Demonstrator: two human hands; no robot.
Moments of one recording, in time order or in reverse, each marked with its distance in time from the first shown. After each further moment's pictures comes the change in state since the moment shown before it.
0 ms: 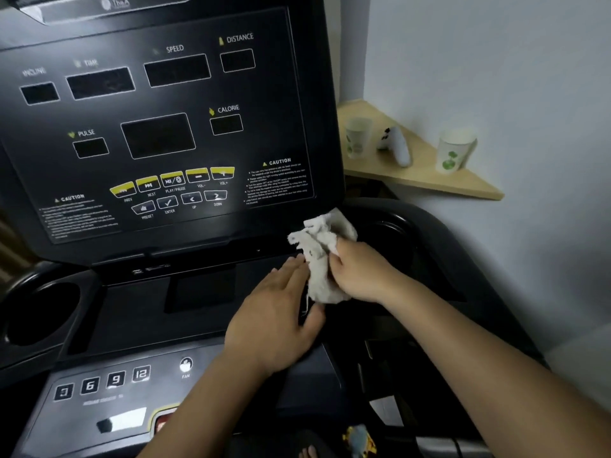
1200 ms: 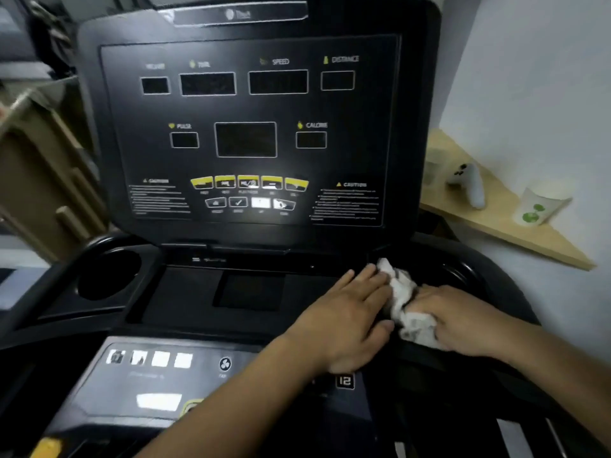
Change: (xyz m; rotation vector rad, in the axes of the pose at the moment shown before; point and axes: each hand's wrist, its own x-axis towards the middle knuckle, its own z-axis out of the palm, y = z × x) left_hand 0.038 0.007 -0.003 -0.001 -0.126 0.143; right_hand 0.009 0.054 -0.040 -0.273 -0.440 -0.375
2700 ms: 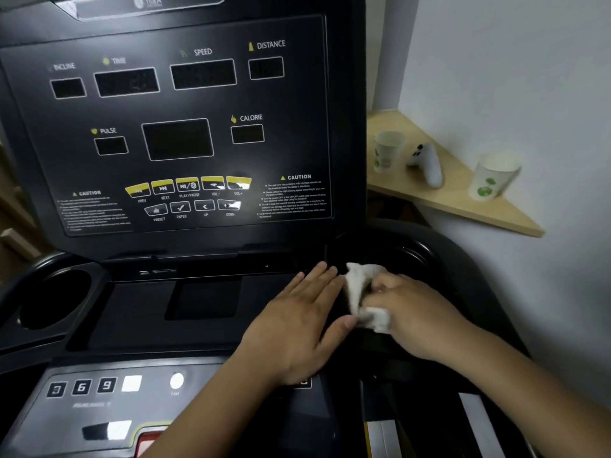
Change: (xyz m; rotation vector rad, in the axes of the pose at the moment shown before) left_hand -0.005 0.001 0.008 0.088 -0.029 -0.084; right_hand -0.016 -0.014 0.020 -0.137 0.205 0.184
